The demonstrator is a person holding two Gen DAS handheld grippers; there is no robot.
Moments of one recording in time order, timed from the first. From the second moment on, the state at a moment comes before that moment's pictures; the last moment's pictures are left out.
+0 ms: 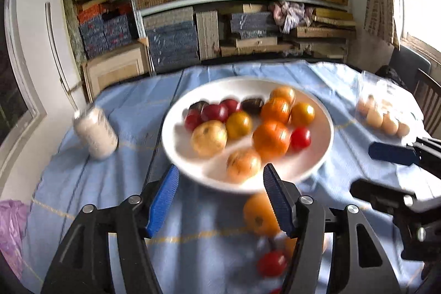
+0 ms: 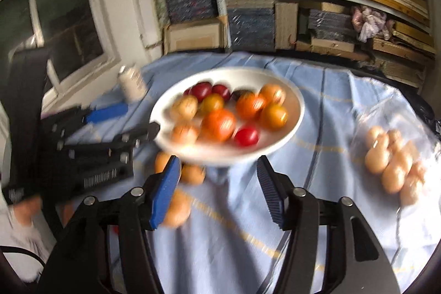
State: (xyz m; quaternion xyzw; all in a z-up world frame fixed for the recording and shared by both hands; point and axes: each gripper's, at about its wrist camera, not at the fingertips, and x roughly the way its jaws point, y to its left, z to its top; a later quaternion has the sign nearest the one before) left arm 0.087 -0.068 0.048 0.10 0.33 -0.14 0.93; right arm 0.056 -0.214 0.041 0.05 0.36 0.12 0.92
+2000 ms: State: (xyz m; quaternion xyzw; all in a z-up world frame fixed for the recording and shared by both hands) left arm 0.080 -0.053 0.036 0.04 0.36 -0.23 0.90; right arm 0.058 -0.212 0.016 0.10 0.39 0.19 0.90
